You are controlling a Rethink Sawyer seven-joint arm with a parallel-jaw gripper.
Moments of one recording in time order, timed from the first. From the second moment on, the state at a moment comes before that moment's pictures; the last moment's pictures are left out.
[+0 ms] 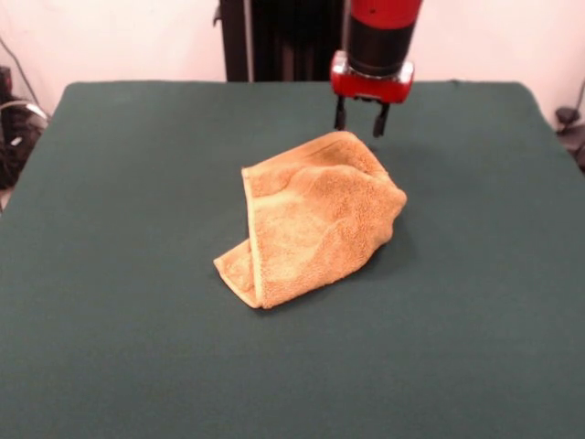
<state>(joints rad) -0.17 -0.52 0.10 1.86 -0.38 0.42 2.17</state>
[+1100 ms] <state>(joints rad) -0.30 -0.51 0.10 1.61 -0.35 0.60 2.17</state>
